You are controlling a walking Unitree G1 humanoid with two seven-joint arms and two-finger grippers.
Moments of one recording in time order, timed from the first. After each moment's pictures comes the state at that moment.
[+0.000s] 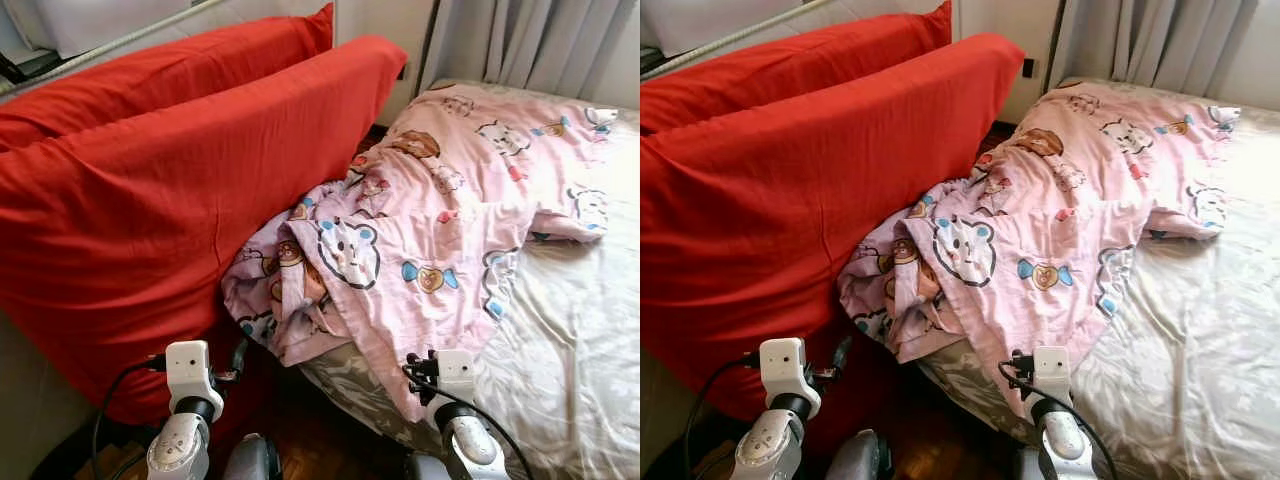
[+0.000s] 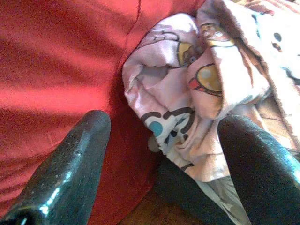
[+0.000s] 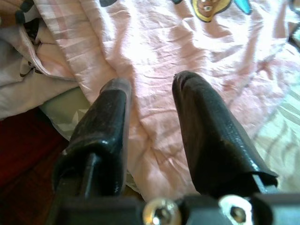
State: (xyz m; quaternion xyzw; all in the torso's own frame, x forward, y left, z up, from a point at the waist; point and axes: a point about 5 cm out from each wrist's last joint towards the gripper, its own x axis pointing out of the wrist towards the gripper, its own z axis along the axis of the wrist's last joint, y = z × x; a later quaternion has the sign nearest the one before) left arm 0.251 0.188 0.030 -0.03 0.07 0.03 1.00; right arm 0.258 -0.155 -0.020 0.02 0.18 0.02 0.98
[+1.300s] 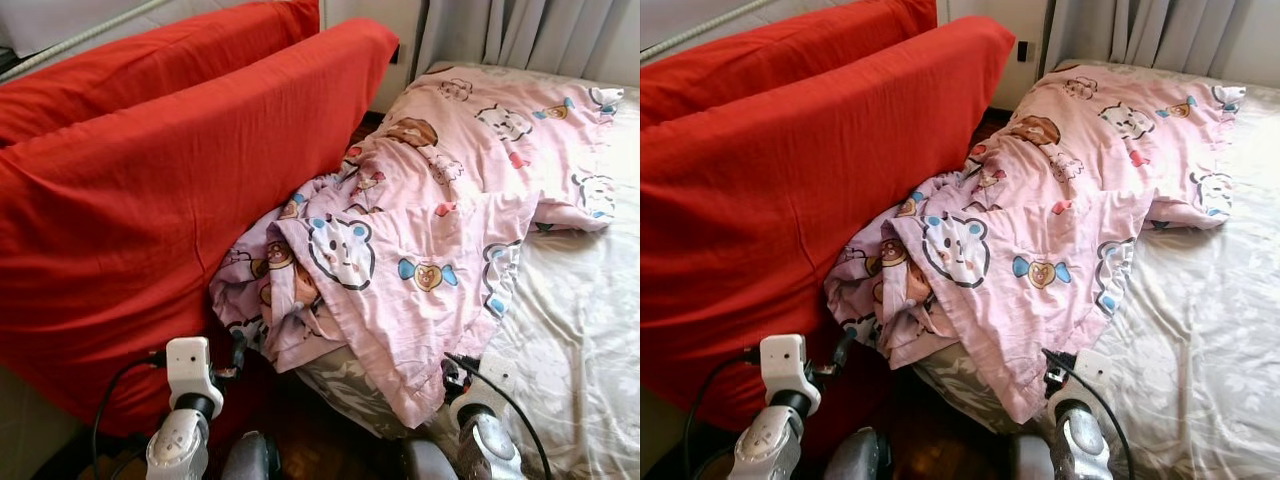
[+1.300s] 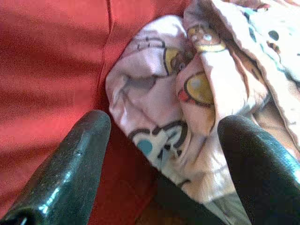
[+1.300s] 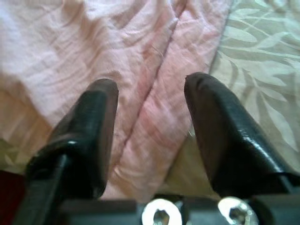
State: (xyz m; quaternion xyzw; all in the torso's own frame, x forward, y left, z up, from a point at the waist) left arm 0.263 0.188 0.043 -0.02 0.05 0.02 1.00; right arm 0.266 -0.185 -0.021 0.15 0.21 -0.12 0.96
